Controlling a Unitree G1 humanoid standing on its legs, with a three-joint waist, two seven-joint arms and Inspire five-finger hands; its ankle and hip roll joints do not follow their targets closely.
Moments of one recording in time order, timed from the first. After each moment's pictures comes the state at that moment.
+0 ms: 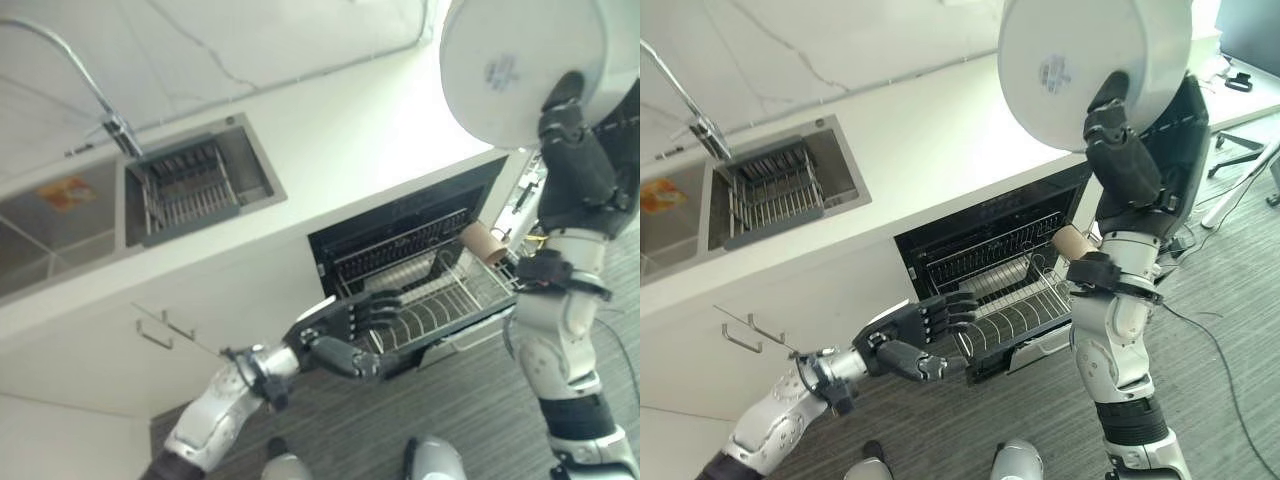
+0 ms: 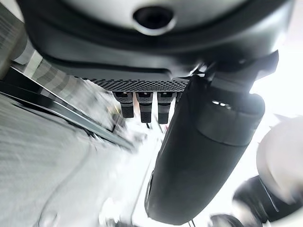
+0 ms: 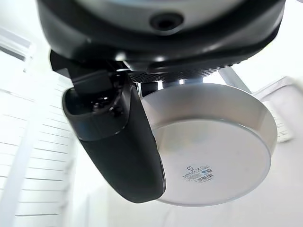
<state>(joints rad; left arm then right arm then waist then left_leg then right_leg) 0.03 0.49 -0.35 -0.07 -0.60 0.08 -0.44 -0.34 -0.49 0.03 -0.26 0.71 -0.43 -0.38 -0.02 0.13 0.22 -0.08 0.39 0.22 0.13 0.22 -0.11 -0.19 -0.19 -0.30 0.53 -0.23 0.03</state>
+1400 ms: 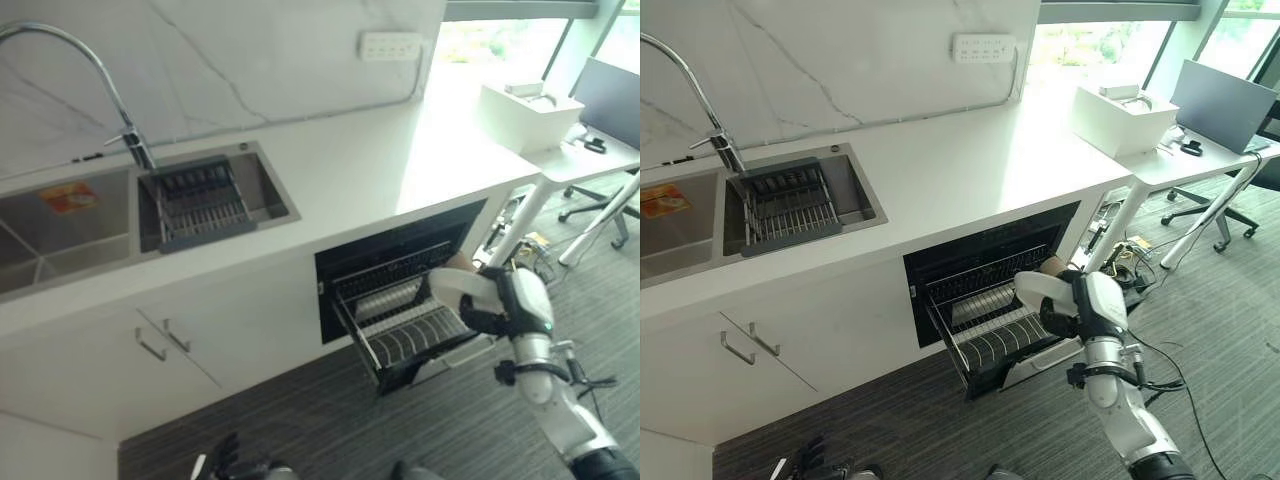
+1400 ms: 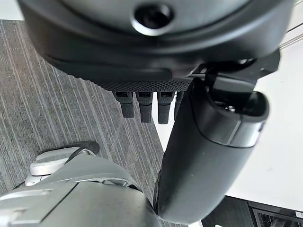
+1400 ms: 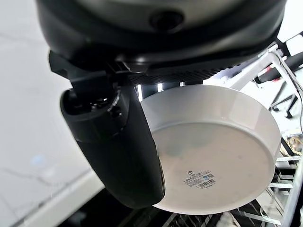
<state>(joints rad) 0.21 0.25 -0.07 1.02 -0.22 -0.31 0.06 -0.08 -0.63 0.27 0.27 -0.30 -0.06 -0.45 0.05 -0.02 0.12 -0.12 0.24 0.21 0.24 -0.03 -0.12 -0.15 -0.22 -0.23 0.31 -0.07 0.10</state>
